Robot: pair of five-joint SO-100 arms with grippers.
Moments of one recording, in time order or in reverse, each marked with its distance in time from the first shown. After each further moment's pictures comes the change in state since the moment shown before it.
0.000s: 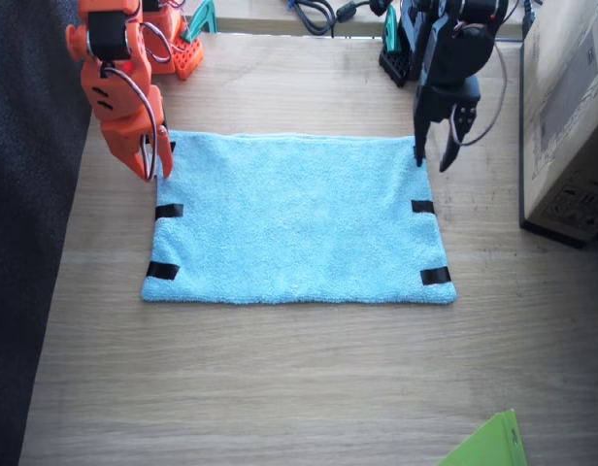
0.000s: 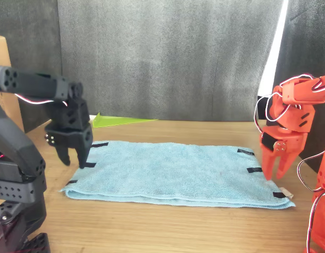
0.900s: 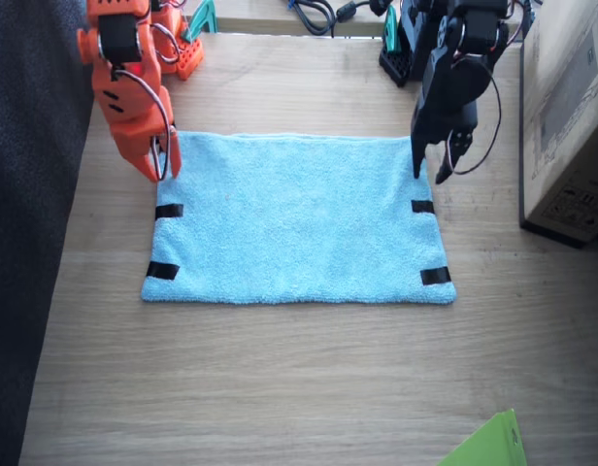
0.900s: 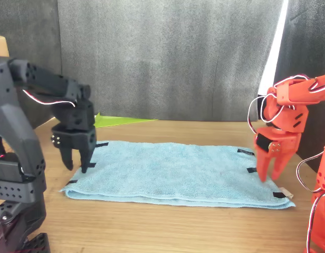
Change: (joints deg) arm 0 2.2 -16.9 -12.0 3.0 0.9; arm 1 2.9 -0.8 -0.3 0.0 0.4
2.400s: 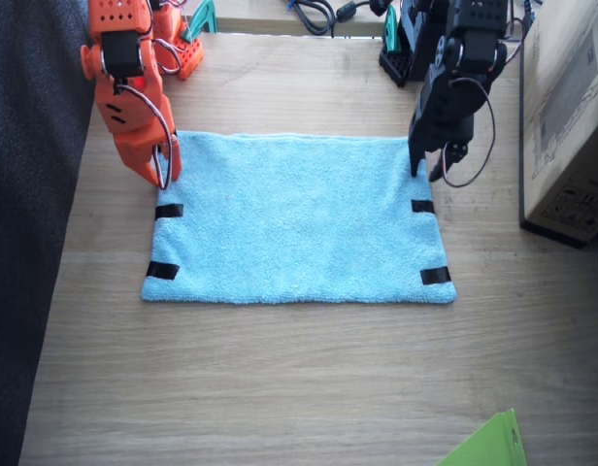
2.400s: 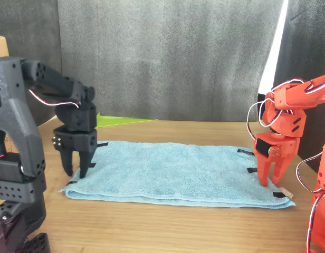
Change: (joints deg) arm 0 -1.5 -6.7 -5.4 4.9 1.0; arm 1 0.3 -6.5 -0.8 -1.1 -0.9
